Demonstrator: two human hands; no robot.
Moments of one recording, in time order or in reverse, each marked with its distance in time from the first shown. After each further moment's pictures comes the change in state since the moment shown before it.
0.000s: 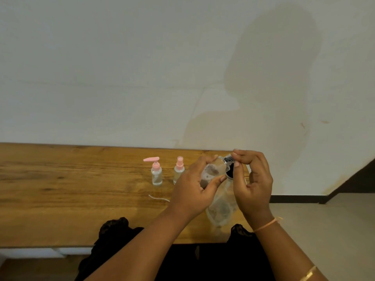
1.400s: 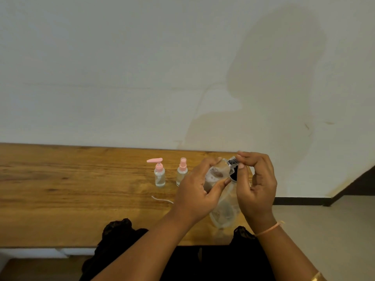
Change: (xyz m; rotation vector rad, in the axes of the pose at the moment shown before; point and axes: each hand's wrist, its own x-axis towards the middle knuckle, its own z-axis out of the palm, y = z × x) left_hand -0.001 -0.002 0.001 -0.041 0.010 0.028; right_hand -0.001 -0.005 0.004 0.008 0.036 -0.001
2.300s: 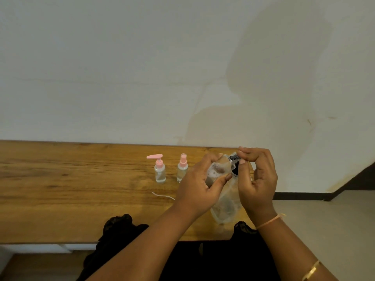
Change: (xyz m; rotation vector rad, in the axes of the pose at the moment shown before) left_hand 0.003 -0.006 0.004 -0.019 -0.035 -0.010; right_hand 0.000 0.009 0.000 -0.009 0.008 0.014
